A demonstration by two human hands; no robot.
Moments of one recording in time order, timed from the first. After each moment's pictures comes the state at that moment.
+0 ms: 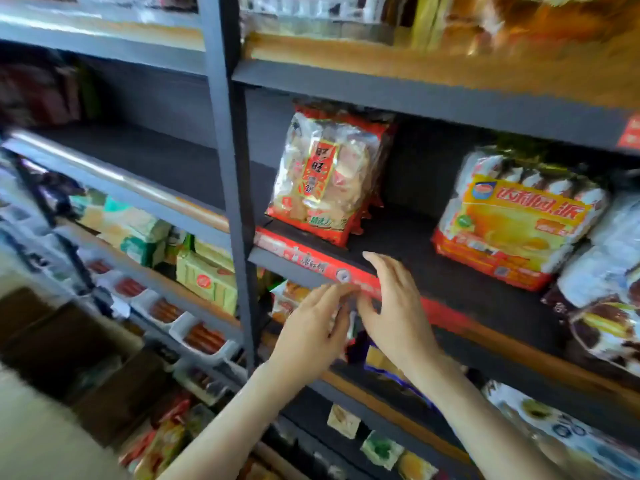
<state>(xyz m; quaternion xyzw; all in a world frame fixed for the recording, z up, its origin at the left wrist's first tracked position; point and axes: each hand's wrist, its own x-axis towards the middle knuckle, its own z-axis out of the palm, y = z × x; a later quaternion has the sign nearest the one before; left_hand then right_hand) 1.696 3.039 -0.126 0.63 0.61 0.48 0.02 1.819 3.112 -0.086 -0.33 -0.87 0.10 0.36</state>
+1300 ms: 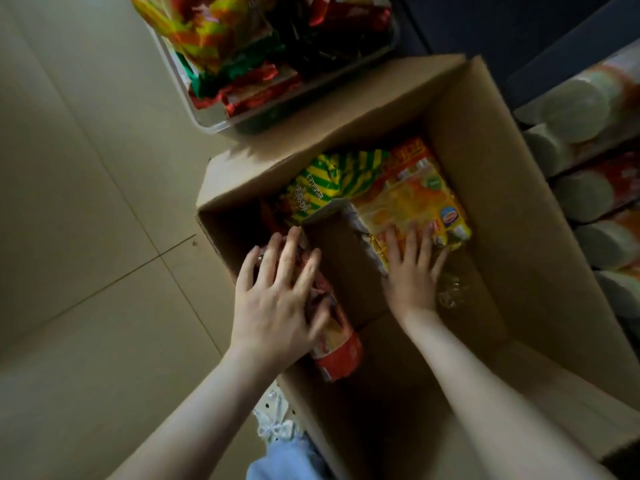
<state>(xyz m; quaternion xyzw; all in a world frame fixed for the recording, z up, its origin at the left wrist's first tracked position) 1.608 2.806 -0.977 0.37 0.91 -0.03 0.19 1.704 2.991 -1.084 -0.25 -0.94 0.04 -0.21</state>
